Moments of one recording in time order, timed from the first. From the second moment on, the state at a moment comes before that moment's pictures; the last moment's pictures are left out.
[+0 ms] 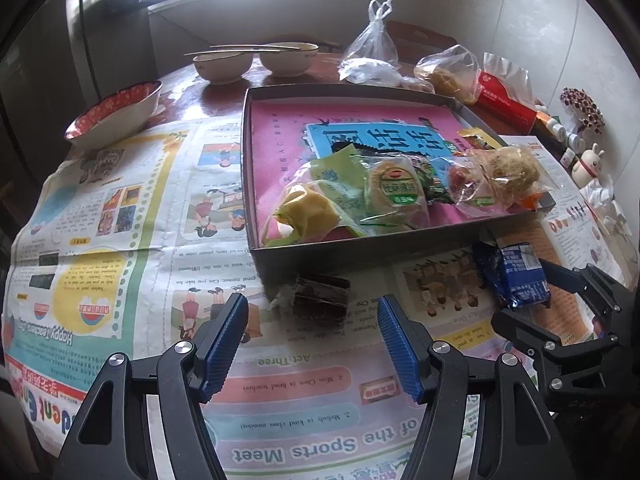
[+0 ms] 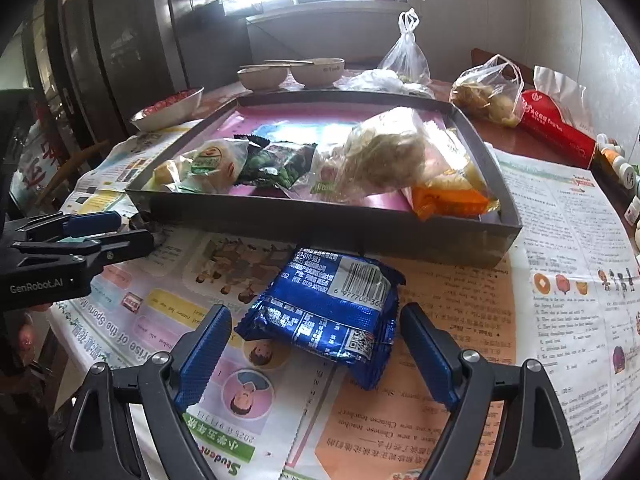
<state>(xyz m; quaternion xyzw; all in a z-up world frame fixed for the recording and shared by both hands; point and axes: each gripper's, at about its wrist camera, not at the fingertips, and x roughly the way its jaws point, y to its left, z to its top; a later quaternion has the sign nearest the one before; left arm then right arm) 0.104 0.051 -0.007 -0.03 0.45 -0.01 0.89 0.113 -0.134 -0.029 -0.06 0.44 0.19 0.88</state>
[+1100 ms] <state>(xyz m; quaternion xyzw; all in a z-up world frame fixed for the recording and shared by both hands) 0.111 0.052 -0.016 -0.06 0.45 -0.02 0.89 0.098 -0.115 -0.014 -0.08 0.39 0.24 0.89</state>
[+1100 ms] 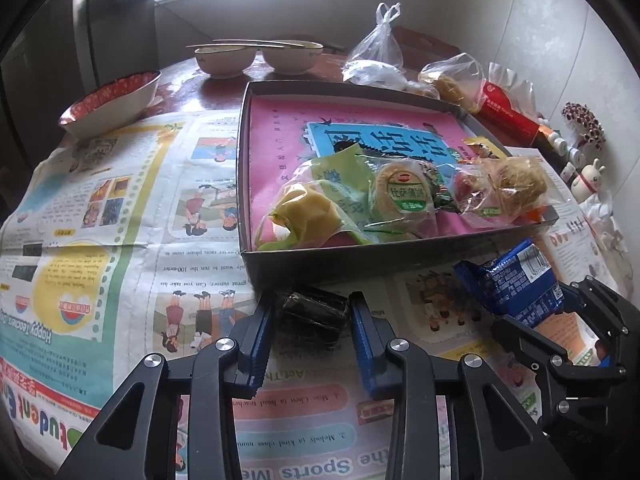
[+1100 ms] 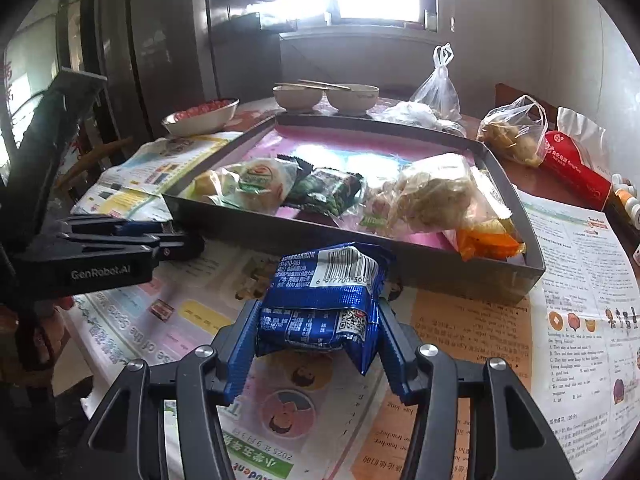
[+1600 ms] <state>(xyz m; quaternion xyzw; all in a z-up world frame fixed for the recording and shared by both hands) 0.089 0.051 0.022 -0.06 0.41 -0.02 0.91 0.091 -0.121 0.008 -0.07 0.36 0.24 0.90</state>
